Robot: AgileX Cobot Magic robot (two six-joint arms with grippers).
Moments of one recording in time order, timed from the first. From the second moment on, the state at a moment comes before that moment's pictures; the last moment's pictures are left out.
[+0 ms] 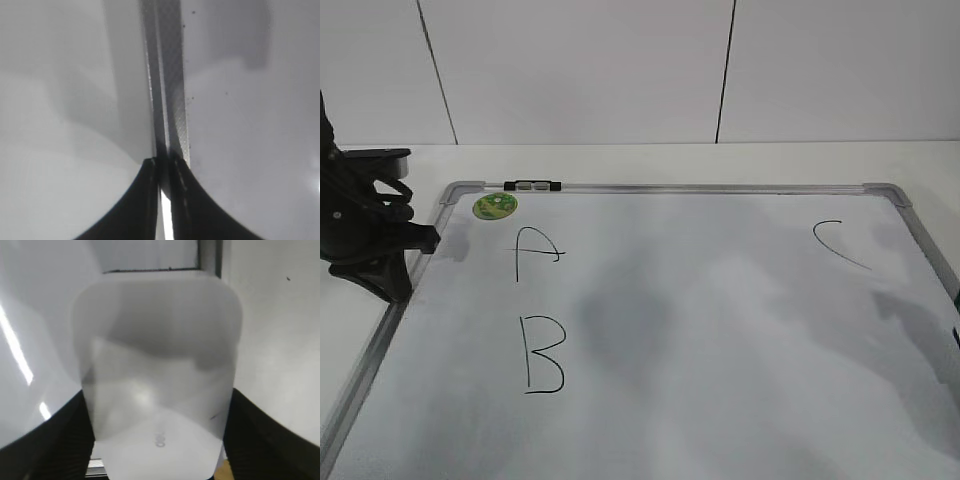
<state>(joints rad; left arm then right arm) -0.15 1.93 -1.20 -0.14 0.80 0.03 0.00 1.54 -0.94 -0.03 1.19 0.08</state>
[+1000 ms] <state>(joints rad) -0.15 1.93 -1.20 -0.14 0.80 0.03 0.61 1.93 -1.53 0.05 1.21 0.24</state>
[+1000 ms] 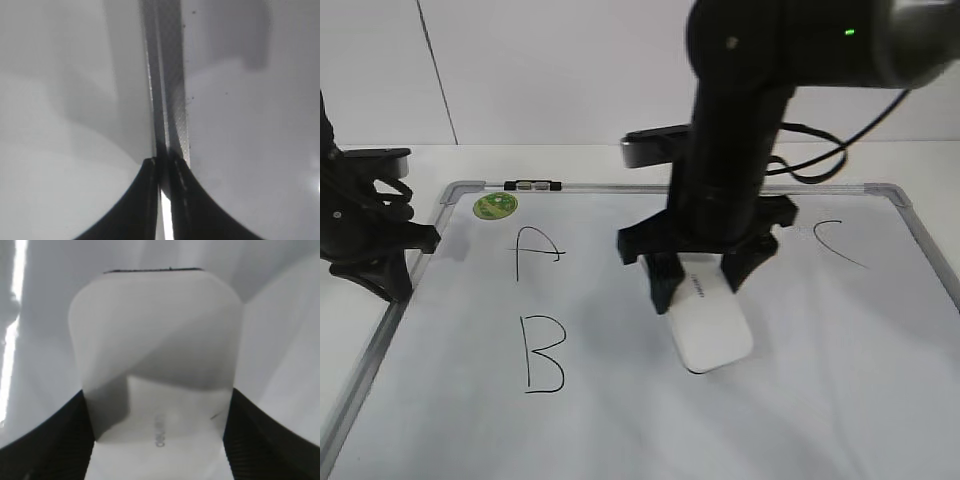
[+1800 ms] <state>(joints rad) -0.15 1.93 -1.20 -0.14 0.80 0.03 0.76 2.30 -1.96 0.01 1.28 0.22</state>
